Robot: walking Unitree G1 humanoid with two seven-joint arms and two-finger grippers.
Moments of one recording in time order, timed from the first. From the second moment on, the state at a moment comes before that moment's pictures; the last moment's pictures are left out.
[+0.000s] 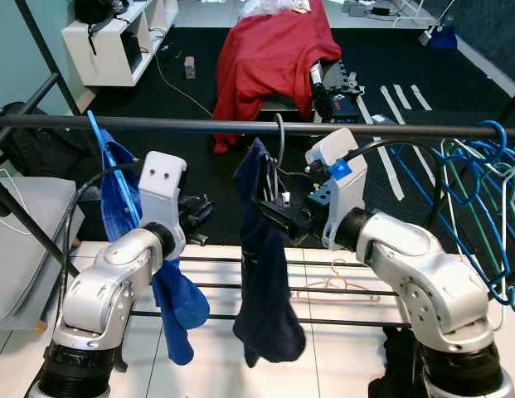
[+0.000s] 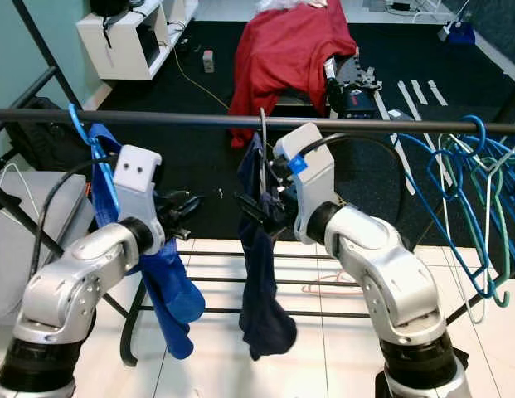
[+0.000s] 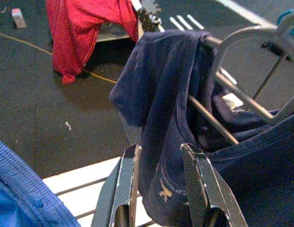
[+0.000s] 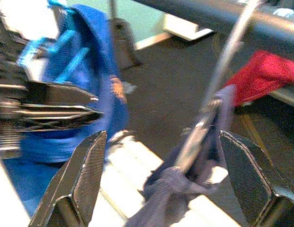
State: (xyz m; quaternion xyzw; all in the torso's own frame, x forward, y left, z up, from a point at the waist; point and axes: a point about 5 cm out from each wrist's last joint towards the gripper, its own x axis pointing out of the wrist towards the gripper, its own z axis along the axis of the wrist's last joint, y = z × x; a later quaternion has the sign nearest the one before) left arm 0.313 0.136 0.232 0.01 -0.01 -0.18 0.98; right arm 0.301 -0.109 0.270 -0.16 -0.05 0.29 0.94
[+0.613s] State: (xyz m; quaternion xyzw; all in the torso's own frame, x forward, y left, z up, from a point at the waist) left arm 0.317 0.127 0.232 0.02 0.00 -0.21 0.98; right arm 0.356 -0.111 0.267 -0.05 -0.03 0.29 0.95
